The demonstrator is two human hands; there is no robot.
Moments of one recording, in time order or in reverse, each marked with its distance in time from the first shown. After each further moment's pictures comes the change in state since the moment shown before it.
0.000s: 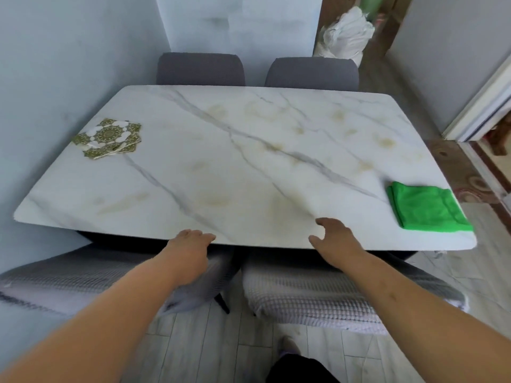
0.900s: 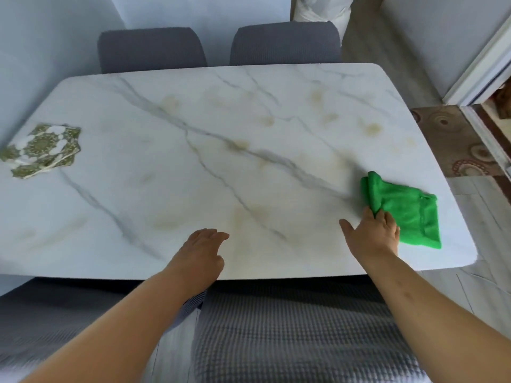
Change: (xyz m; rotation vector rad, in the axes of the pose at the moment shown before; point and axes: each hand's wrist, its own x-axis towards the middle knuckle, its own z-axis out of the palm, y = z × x) left_hand 0.106 0.113 -0.018 -0.238 0.034 0.071; right_hand 0.109 0.127 -0.051 -0.143 0.223 0.404
